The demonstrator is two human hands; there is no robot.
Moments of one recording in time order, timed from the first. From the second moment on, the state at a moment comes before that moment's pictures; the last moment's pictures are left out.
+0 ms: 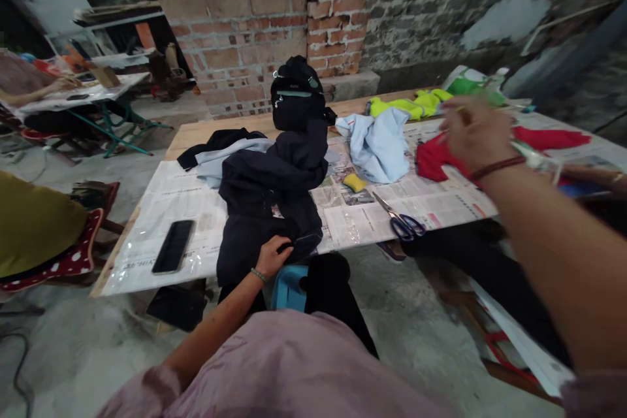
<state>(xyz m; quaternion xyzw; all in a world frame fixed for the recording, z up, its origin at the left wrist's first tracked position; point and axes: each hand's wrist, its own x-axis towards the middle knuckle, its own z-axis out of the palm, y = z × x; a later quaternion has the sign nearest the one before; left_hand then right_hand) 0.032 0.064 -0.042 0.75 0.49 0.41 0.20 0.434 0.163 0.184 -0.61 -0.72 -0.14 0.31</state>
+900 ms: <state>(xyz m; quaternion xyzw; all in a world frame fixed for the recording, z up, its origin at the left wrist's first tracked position) 0.030 0.070 -0.042 0.72 0.47 0.44 0.26 0.226 0.112 0.014 -0.35 -0.92 0.18 0.08</state>
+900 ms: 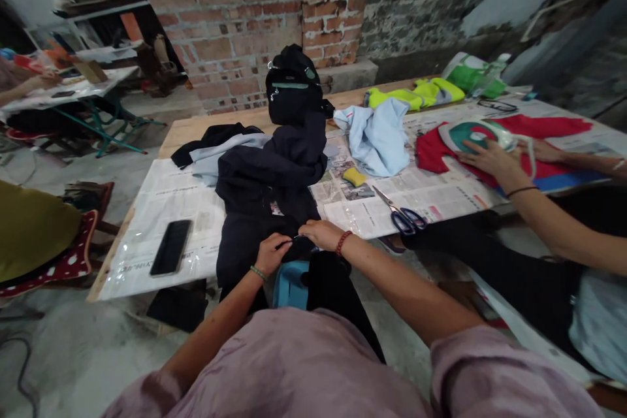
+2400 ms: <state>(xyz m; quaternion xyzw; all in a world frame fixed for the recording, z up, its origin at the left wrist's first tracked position) 0.028 0.075 -0.036 0.73 0.47 0.40 0.29 0.222 0.129 0.016 -0.28 -0.94 0.19 0.03</state>
